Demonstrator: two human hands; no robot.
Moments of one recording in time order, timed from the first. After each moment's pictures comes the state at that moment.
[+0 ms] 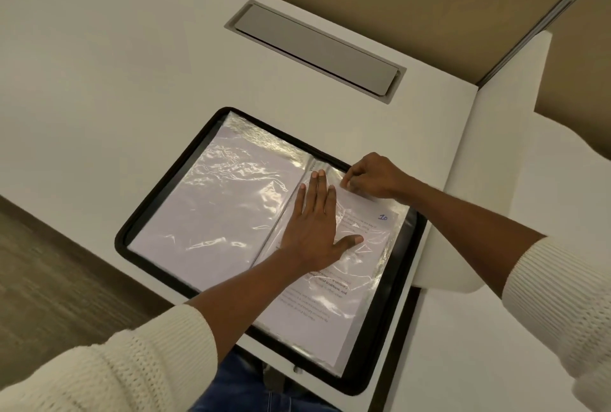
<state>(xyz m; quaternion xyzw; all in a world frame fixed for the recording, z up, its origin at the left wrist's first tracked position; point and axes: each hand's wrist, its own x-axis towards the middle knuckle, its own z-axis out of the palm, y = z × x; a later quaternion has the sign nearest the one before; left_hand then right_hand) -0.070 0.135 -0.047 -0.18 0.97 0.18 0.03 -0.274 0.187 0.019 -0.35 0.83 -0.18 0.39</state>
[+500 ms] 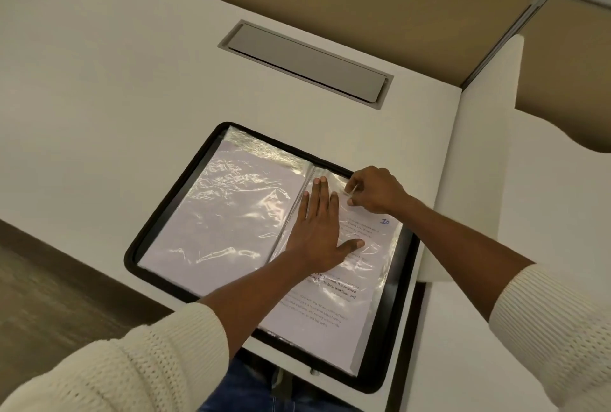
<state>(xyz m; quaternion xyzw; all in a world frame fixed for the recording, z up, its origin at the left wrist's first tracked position) -0.069 0.128 -0.045 -0.15 0.97 0.18 0.05 -0.245 0.199 0.014 -0.35 0.89 -0.12 0.29</state>
